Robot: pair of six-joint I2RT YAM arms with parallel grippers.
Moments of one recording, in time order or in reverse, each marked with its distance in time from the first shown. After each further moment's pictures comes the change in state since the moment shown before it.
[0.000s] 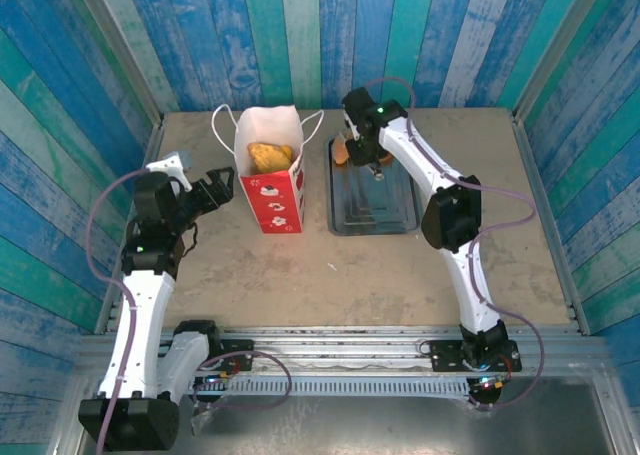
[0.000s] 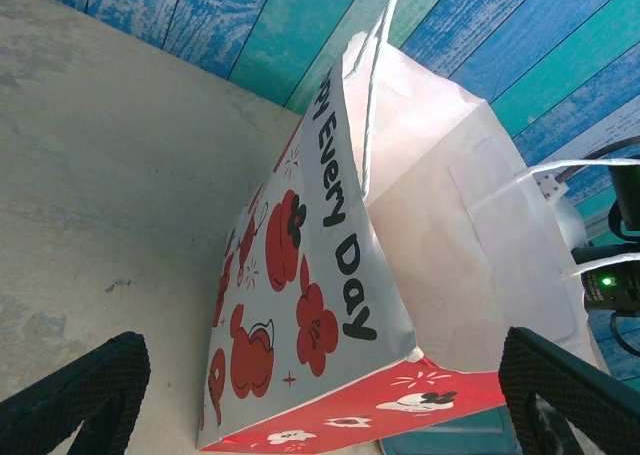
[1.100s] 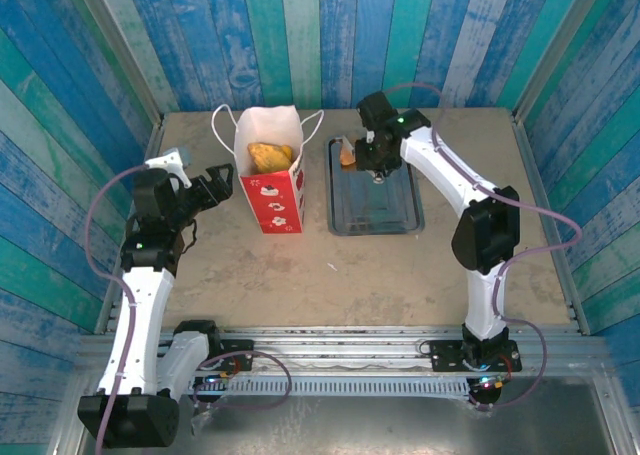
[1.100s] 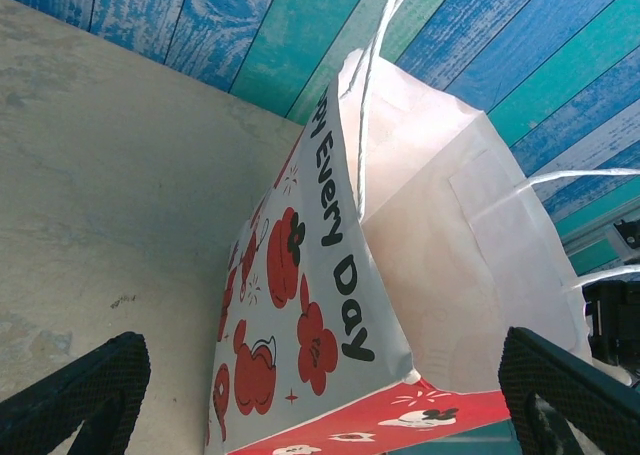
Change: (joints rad) left arm 0.000 0.019 0.019 0.010 -0.005 0.021; right arm 0.012 -0.332 -0.416 0.173 -0.106 0.337
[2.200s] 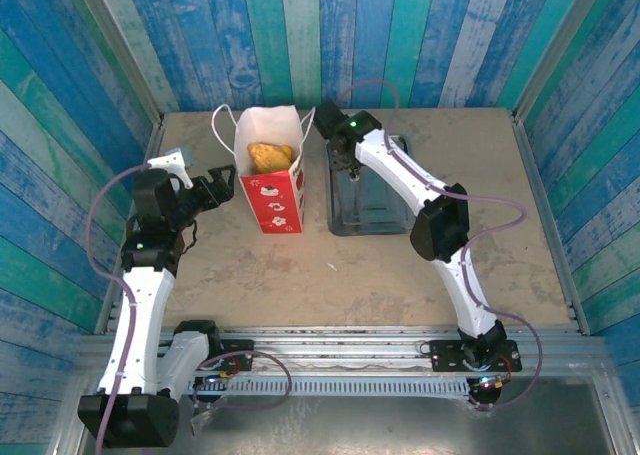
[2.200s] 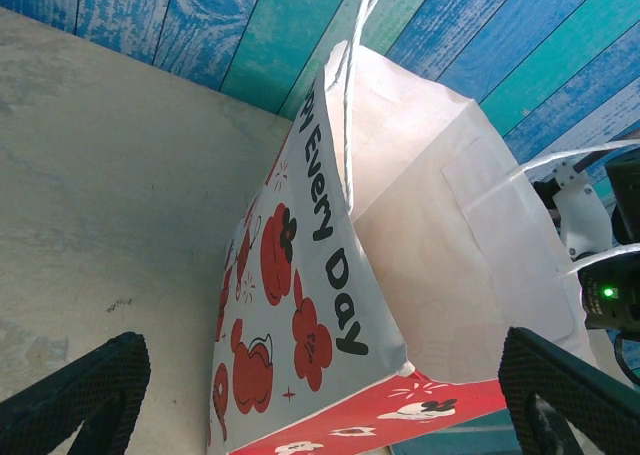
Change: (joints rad) left arm 0.000 0.000 -0.007 0.007 0.021 0.031; right arm 0.143 0.322 0.424 -0.182 0.370 0.013
